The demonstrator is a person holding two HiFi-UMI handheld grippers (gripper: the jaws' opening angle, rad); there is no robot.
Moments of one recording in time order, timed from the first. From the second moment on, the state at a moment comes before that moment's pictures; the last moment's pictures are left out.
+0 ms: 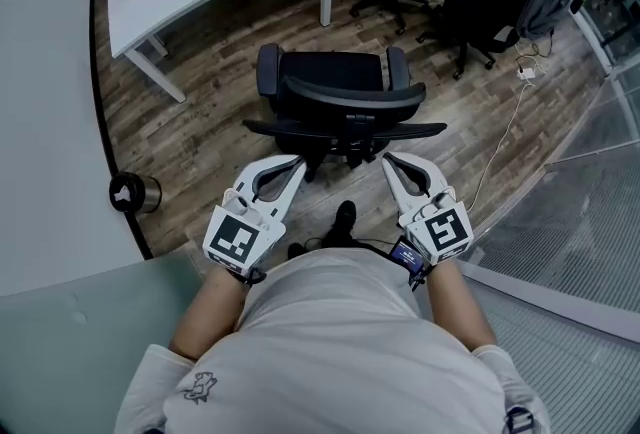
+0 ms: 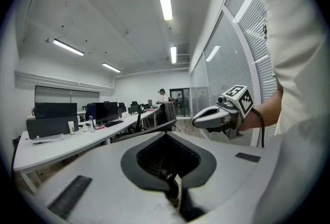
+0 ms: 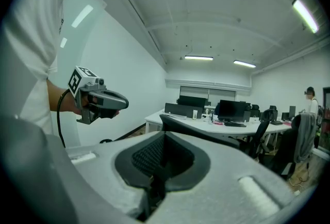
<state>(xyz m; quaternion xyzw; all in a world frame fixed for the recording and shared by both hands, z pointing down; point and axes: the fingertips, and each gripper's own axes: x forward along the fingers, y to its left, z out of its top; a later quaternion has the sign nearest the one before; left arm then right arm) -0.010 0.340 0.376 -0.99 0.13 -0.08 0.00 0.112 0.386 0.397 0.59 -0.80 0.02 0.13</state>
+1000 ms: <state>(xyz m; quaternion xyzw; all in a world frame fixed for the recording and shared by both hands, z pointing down) 0.058 0.265 0.521 -0.92 0.04 -0.37 0.12 0.221 0.344 0.510 0.39 -0.86 0.02 0.34</state>
